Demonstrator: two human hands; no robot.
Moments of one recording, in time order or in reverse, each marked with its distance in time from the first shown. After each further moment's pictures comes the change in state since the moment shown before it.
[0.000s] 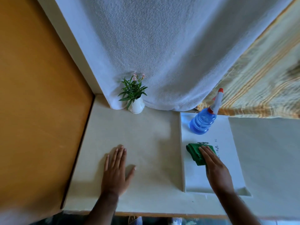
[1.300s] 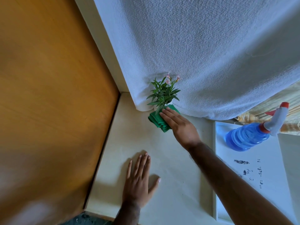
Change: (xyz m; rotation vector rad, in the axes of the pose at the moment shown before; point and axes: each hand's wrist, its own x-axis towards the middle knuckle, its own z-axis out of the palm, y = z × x) left_hand 0.001 -0.004 0.012 0.011 0.049 -0.016; right_hand 0.210 -0.172 0.104 0.208 -0.024 -0.646
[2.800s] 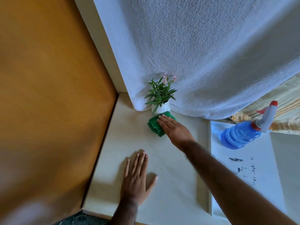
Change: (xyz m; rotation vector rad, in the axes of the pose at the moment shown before) left_hand -0.001 0.002 -0.003 0.015 0.007 0.000; right_hand -0.008 -0.016 -0.011 -0.076 -0.233 -0.023
